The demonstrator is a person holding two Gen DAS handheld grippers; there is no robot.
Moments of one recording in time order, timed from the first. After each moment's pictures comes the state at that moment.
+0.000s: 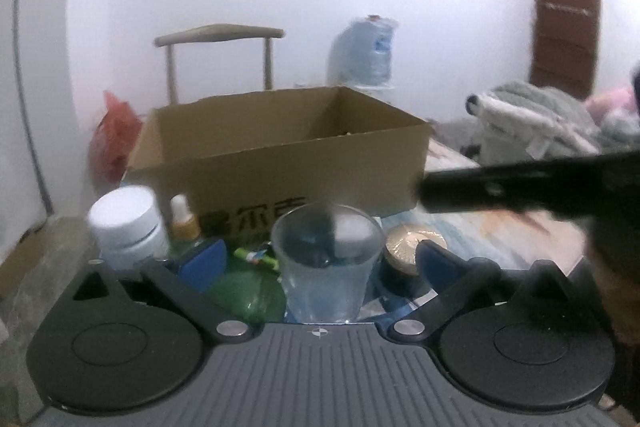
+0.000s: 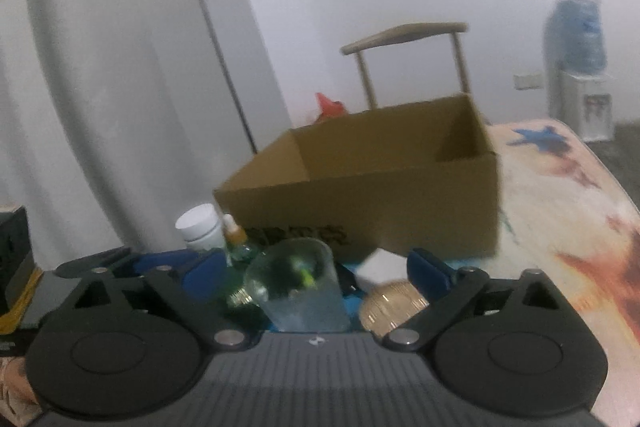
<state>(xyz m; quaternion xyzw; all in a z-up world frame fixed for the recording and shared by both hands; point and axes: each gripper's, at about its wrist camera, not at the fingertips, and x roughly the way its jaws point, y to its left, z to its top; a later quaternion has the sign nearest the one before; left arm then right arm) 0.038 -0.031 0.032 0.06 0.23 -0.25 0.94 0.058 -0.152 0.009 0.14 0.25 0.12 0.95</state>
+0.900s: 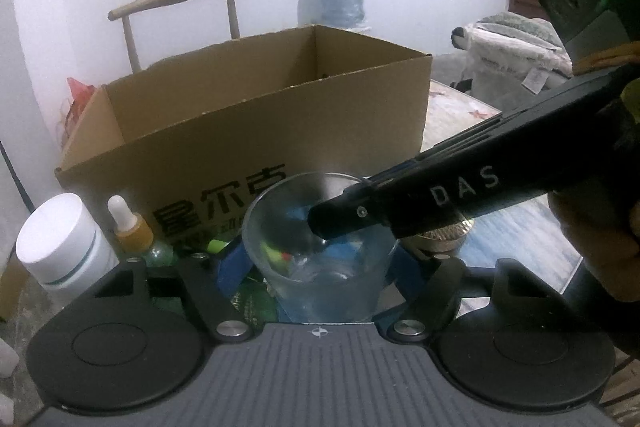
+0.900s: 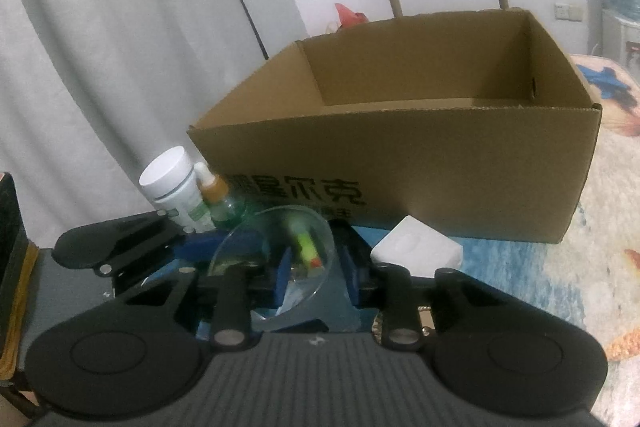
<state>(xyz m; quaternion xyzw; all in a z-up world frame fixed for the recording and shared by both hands) 0.081 -0.053 0.006 0.12 0.29 -0.27 0.91 0.139 -0.142 -0.027 0.14 0.38 0.17 0.90</state>
